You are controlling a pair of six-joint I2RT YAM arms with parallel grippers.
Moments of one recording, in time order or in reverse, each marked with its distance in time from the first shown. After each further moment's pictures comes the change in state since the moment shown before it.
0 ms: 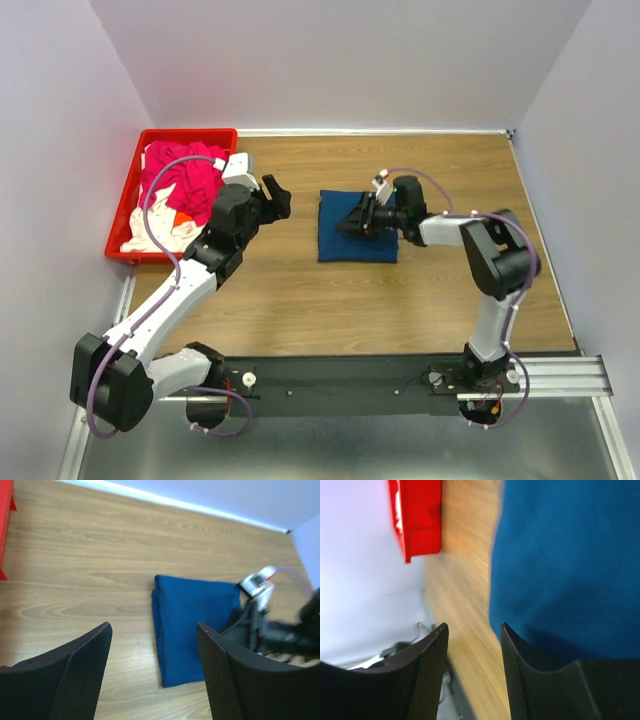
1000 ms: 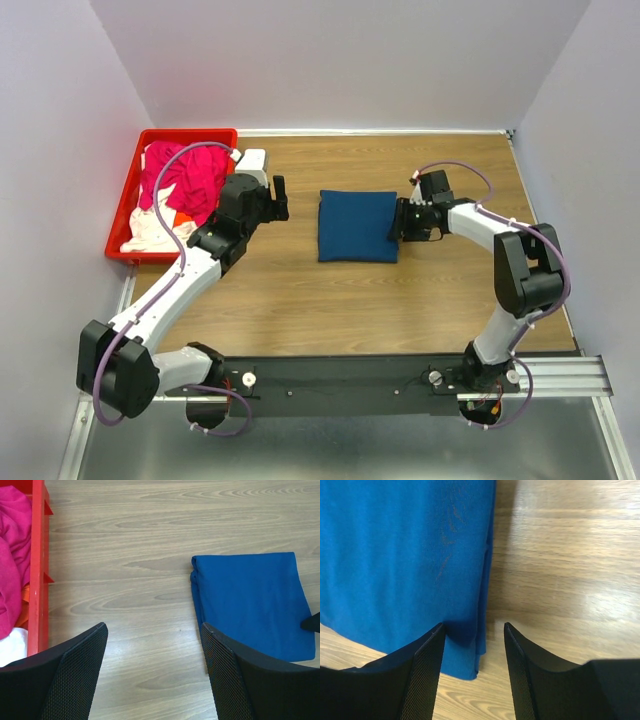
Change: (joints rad) left arm 0.000 0.086 0.101 -0.165 -0.034 0.224; right arm -0.141 -0.250 0.090 -0.821 0.581 -0.591
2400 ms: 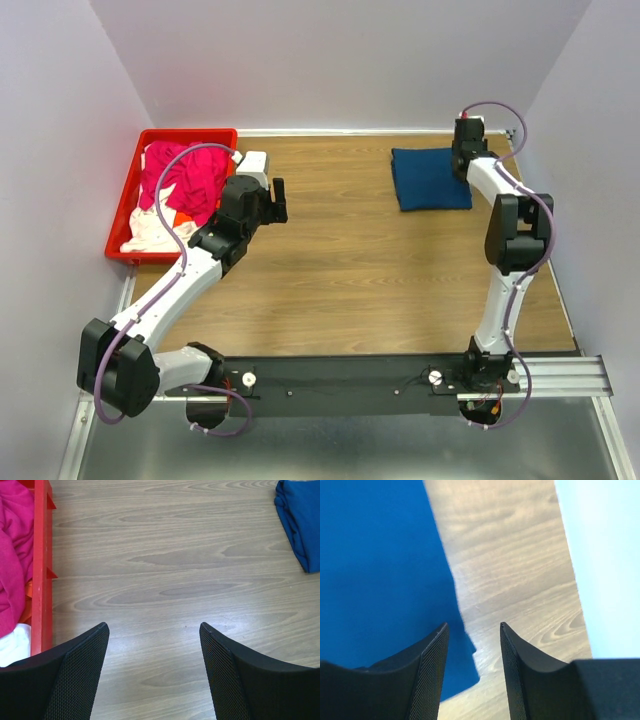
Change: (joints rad) left arm 0.000 0.006 -0.013 -0.003 -0.009 0.014; right arm -0.237 0.422 0.611 0.030 0.707 -0.397
